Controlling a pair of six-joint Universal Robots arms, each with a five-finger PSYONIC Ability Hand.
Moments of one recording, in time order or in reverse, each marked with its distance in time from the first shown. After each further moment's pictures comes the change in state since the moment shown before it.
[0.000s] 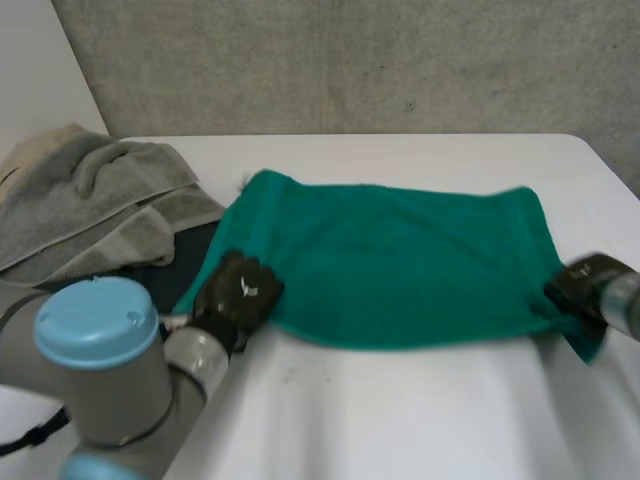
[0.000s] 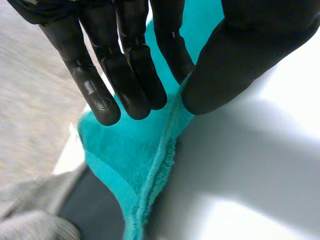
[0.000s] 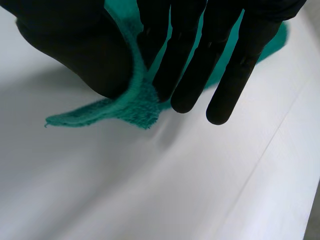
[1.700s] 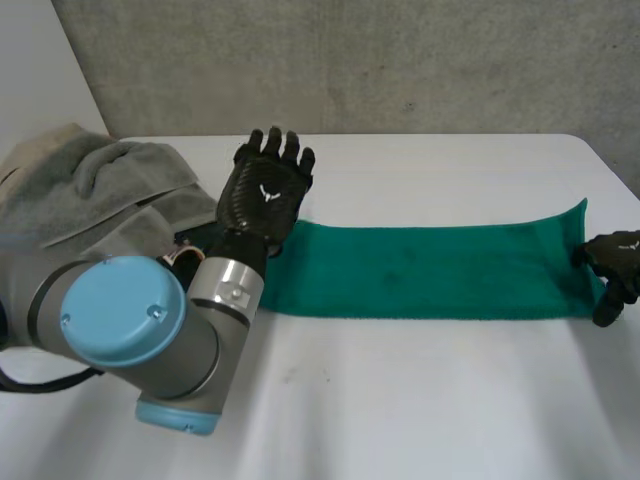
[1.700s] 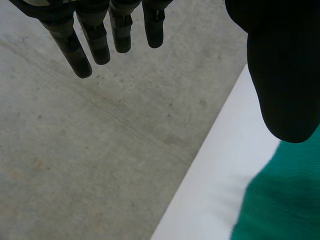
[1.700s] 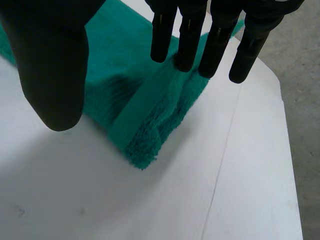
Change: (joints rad) left arm -0.064 -0.089 0.188 0.387 -0.078 -0.056; right arm -0.182 0.014 0.058 -0.292 -0.197 0.275; left_hand -0.937 -0.996 -0.987 -0.998 -0.958; right_hand -0.663 -0.726 -0.733 -0.739 -0.720
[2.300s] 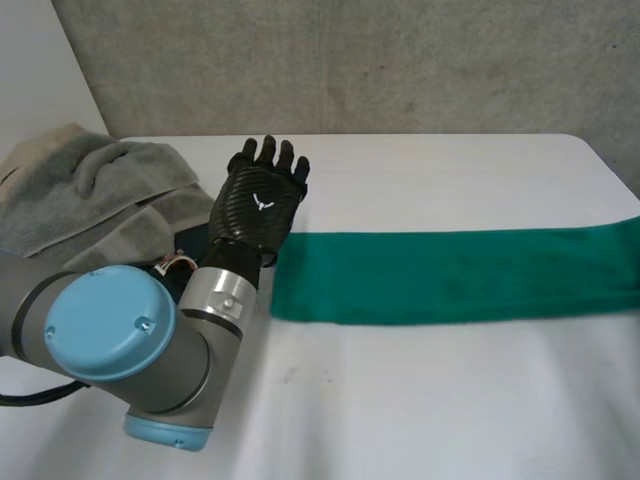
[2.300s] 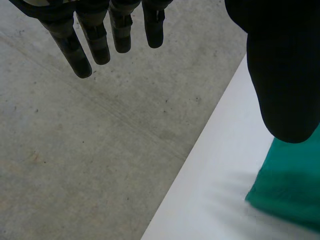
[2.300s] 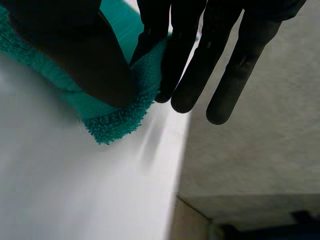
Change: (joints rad) left arm 0.006 0.039 -0.055 -0.002 -0.002 -0.008; right arm -0.147 0.122 -0.051 -0.255 0.116 -0.161; left_hand 0.000 0.000 0.000 0.000 0.000; right_hand 0.639 0.717 0.730 0.737 0.667
